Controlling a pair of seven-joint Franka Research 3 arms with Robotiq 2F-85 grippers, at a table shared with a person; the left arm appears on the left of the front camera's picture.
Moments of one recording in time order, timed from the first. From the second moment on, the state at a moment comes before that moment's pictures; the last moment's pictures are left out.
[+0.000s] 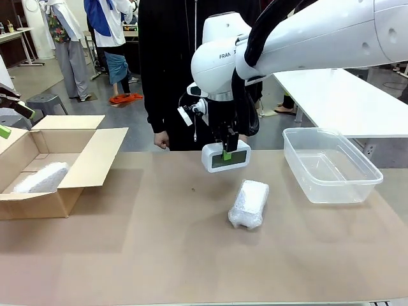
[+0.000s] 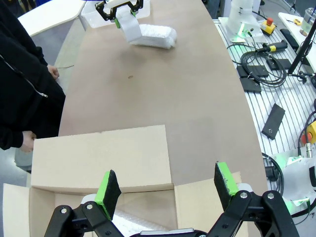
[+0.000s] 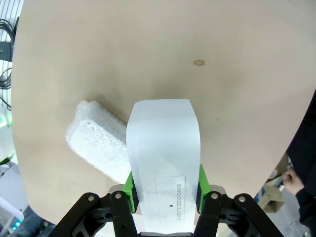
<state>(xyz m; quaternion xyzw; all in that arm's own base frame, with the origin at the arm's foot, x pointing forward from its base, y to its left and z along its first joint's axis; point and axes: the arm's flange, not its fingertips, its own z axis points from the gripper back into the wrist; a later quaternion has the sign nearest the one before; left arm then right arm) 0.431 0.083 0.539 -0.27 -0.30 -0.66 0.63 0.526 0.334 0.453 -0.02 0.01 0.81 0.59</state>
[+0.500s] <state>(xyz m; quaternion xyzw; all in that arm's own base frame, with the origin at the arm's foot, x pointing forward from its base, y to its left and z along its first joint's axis) 0.431 0.083 0.539 -0.27 -0.30 -0.66 0.63 0.526 0.336 0.453 -0.02 0.01 0.81 0.58</state>
